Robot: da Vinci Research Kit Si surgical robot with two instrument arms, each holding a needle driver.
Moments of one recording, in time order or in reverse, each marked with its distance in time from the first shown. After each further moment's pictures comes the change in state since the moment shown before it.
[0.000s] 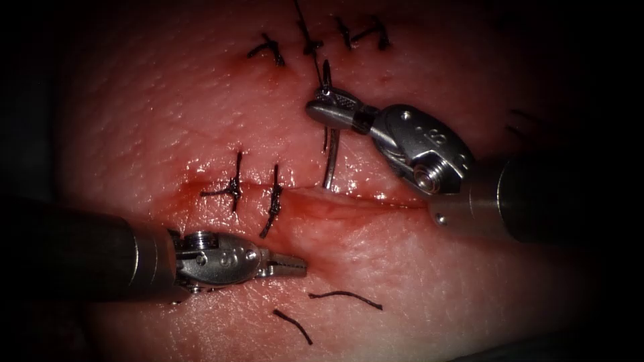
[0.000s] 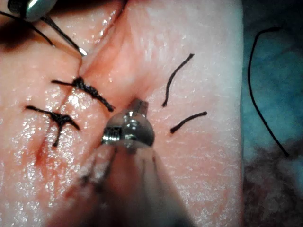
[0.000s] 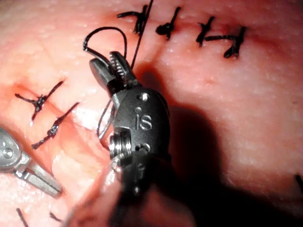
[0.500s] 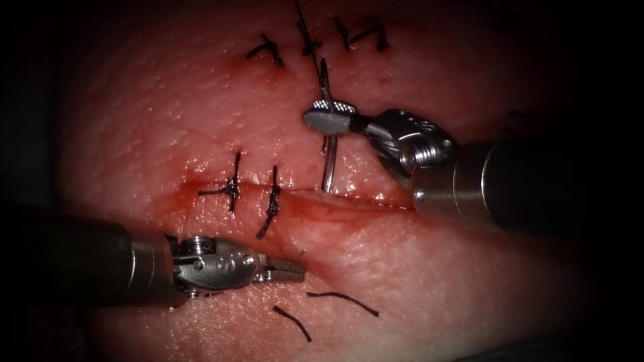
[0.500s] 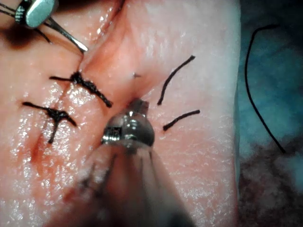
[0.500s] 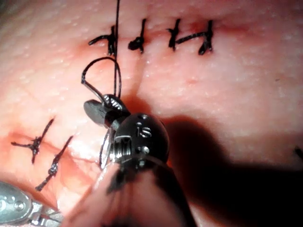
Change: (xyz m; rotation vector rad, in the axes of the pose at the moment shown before) right arm -0.002 -0.002 0.000 -0.019 -0.080 0.440; left arm 0.000 0.000 0.000 -0.002 0.000 0.001
